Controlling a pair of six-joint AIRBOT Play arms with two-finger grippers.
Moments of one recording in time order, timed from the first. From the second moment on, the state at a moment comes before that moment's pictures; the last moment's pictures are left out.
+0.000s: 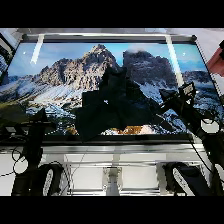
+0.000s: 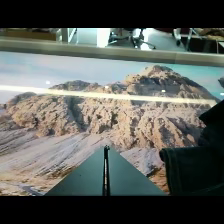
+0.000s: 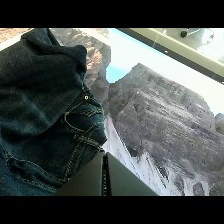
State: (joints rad) left arm 0.00 0.00 -0.02 0.00 -0.02 -0.02; right arm 0.00 -0.64 0.49 -0.36 0.42 -0.01
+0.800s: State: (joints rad) left arm -0.02 -0.24 0.12 -0.22 -0.16 -0.03; right arm 0.00 -0.75 0.69 -0.33 0.47 0.55
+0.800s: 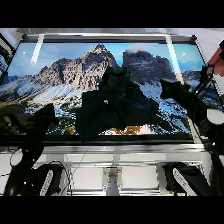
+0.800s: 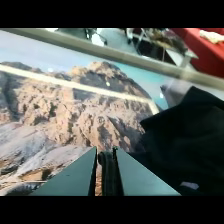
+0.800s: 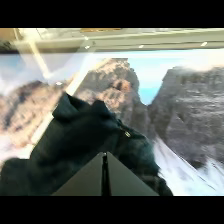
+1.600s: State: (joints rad) left arm -0.18 -0.97 0.57 0.32 -0.32 -0.44; right arm -0.05 -1.21 1.22 -1.36 1.15 1.47
